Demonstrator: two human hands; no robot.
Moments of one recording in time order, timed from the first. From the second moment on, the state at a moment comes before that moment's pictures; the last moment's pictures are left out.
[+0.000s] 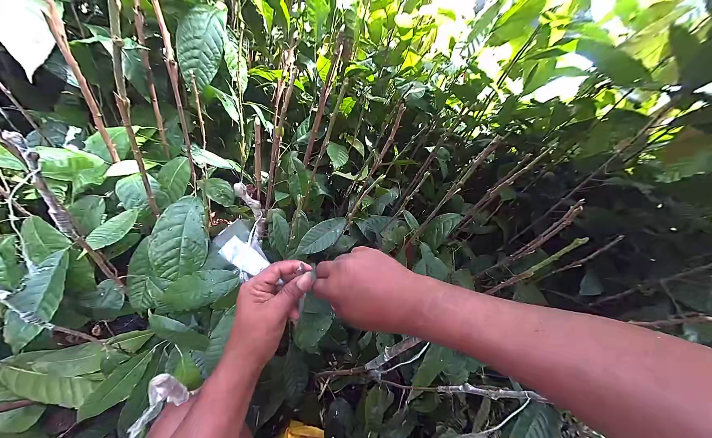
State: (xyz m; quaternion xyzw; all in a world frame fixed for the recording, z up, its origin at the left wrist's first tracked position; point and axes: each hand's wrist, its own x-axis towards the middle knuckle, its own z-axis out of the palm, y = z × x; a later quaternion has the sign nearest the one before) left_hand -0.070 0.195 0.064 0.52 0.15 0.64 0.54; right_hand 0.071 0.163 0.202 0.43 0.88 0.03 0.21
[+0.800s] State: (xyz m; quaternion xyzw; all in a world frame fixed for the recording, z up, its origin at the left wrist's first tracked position) left_hand -0.065 0.201 0.058 0.51 0.13 0.65 0.55; right_hand 0.067 0.176 0.206 0.58 0.79 -0.13 -0.12
